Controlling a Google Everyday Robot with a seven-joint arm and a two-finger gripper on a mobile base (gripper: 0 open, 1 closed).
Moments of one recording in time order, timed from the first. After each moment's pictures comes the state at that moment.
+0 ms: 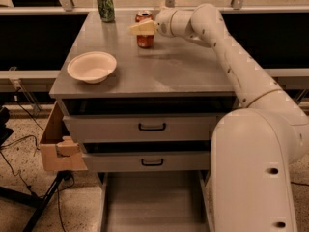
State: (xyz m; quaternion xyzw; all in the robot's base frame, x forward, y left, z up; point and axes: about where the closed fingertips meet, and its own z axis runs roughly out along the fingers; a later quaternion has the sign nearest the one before) arm 0.898 0.000 0.923 -0.34 0.67 0.22 0.61
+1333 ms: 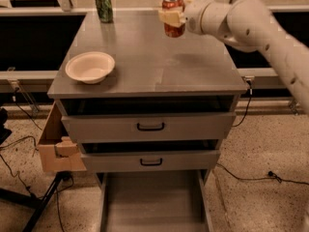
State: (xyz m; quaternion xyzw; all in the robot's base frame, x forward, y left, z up) arm 0.808 -0.072 0.982 -0.32 0.67 0.17 0.65
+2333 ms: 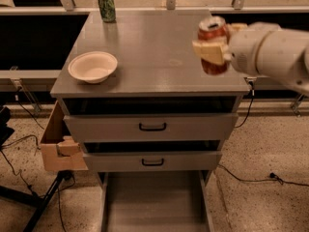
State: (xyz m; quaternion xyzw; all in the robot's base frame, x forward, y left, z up) arm 0.596 -0.149 0.999 -0.30 0.72 0.08 0.62
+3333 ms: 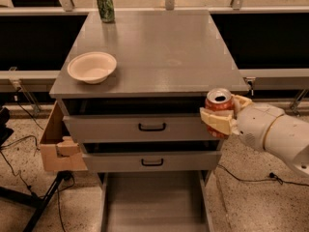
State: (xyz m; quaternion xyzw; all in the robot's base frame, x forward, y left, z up) arm 0.504 -0.173 0.861 -0.28 0.75 0.12 0.59
